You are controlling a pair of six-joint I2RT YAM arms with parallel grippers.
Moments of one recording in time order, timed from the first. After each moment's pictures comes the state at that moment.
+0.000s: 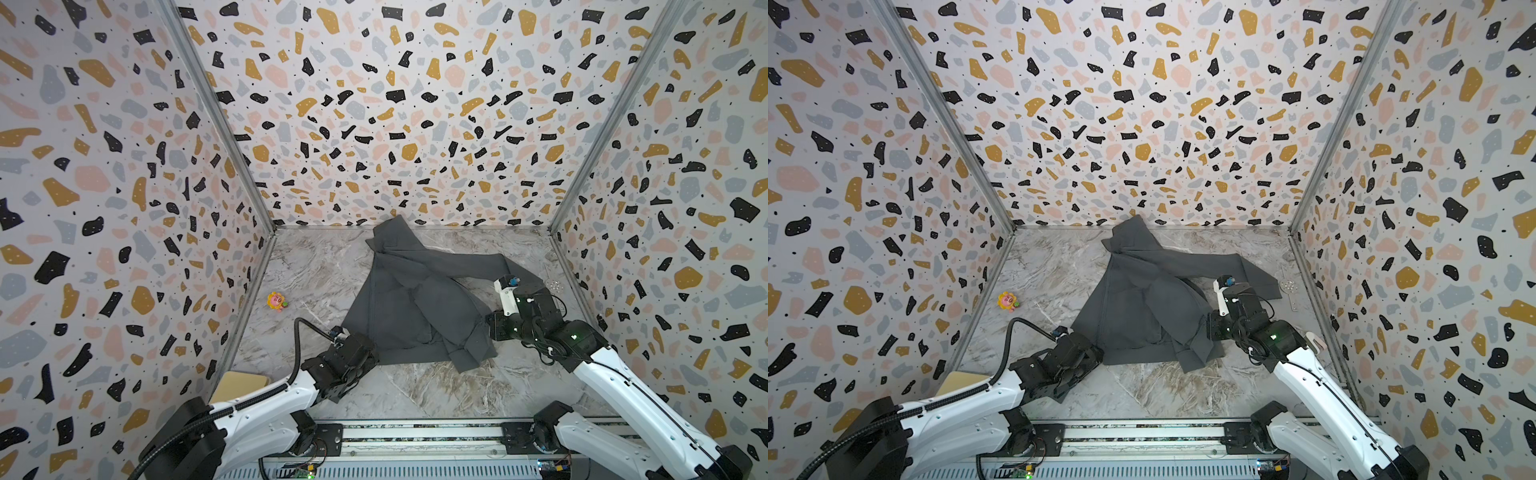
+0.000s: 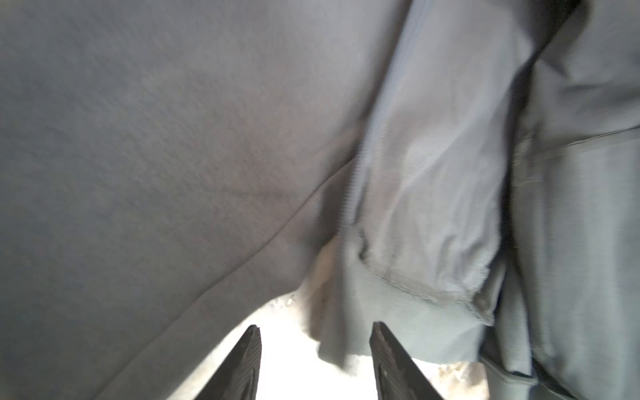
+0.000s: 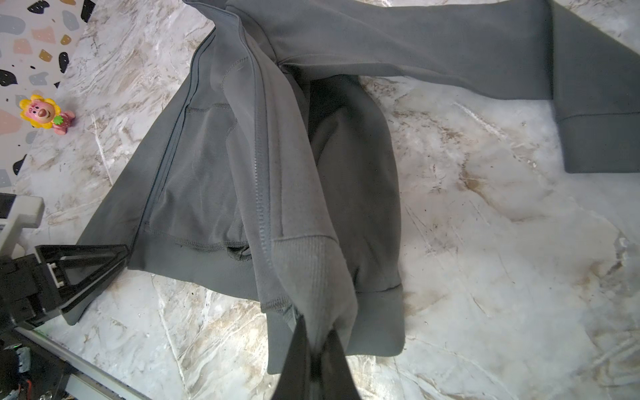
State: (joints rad) left arm -0.79 0.98 0.35 -0.28 -0.17 -1.32; right arm 0.52 0.91 0.86 -0.75 -0.03 0.34
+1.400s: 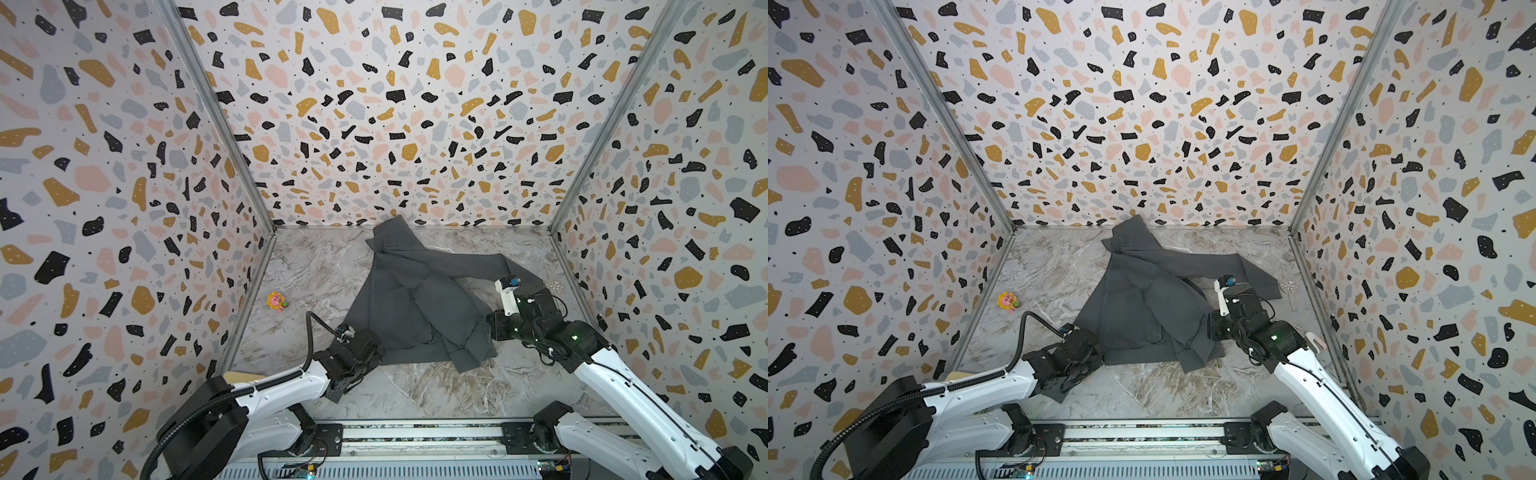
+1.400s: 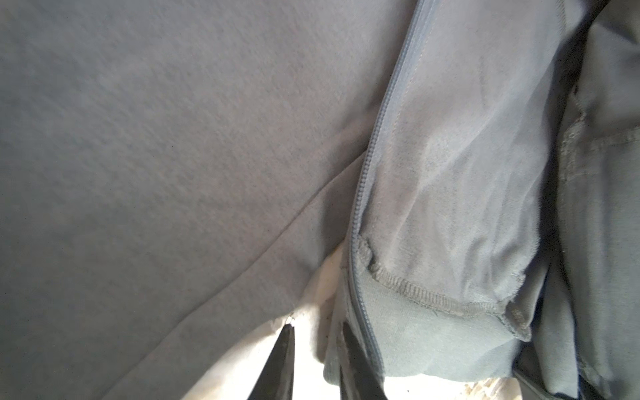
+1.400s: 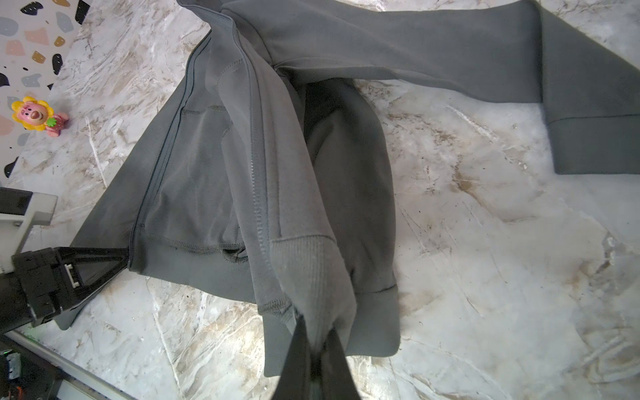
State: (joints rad) left arm -0.79 1.16 0.41 -0.26 -0.15 -1.27; right arm 0.52 0.90 0.86 -0.75 -0.01 0.34
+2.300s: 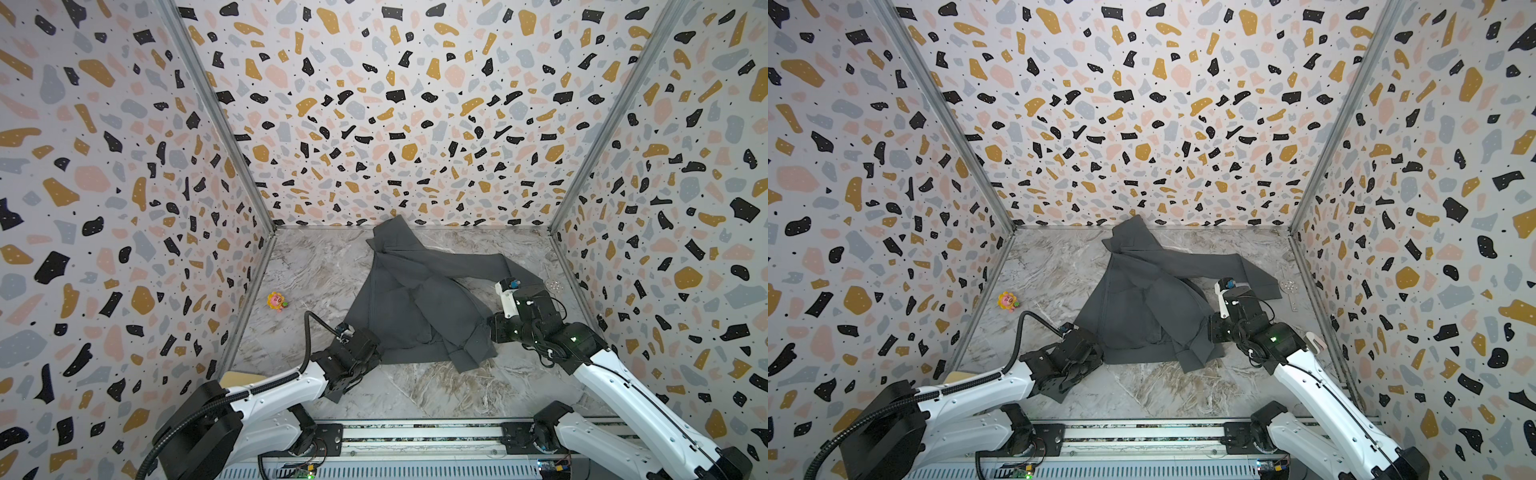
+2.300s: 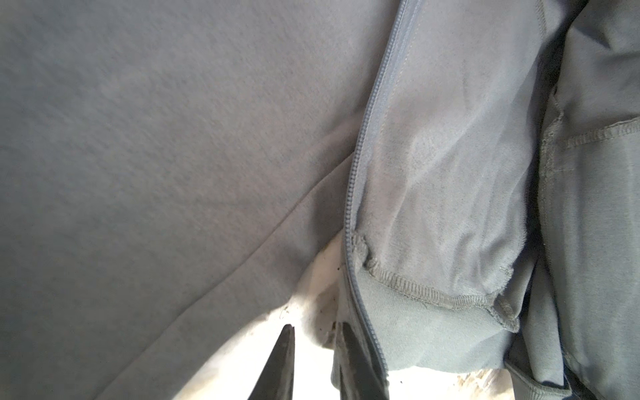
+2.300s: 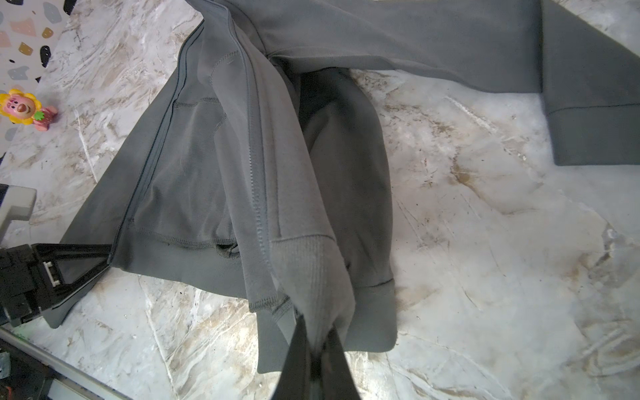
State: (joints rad) left arm -0.79 1.12 0.41 -0.28 -0.16 -1.26; right arm 0.52 0.89 0.84 -0.75 -0.01 0.34
